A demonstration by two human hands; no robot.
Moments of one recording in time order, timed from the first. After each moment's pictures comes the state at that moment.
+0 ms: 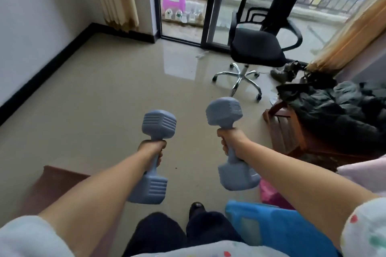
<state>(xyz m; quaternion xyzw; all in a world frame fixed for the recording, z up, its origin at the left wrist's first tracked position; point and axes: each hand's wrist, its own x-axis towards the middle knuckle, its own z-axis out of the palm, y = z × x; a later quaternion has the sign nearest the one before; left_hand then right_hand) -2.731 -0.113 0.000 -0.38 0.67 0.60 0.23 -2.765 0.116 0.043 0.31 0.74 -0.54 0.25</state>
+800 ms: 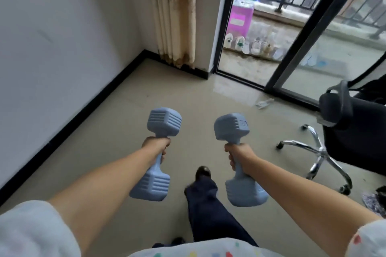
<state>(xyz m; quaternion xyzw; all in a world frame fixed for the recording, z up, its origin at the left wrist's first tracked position) -3.317 -0.424 0.004 -0.46 0.67 0.56 0.15 -3.368 -0.187 0.008 0.24 0.74 -0.53 0.34</state>
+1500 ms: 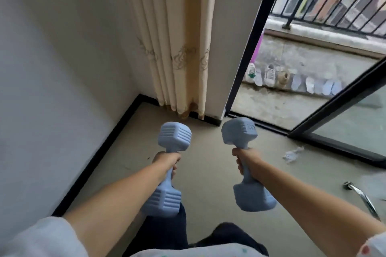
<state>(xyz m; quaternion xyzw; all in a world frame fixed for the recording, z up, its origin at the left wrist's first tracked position) -3.810 -0.648 -0.027 -0.45 0.67 0.54 0.24 -3.859 -0.417 -0.015 0.30 0.73 -0.54 0.29</state>
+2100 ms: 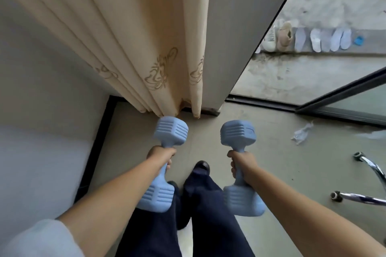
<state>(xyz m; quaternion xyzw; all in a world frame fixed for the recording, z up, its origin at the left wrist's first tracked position) -4.094 -0.722 -0.139 -0.43 0.70 0.44 0.36 -4.075 -0.489 -0.124 0.47 0.61 -0.55 0.31</state>
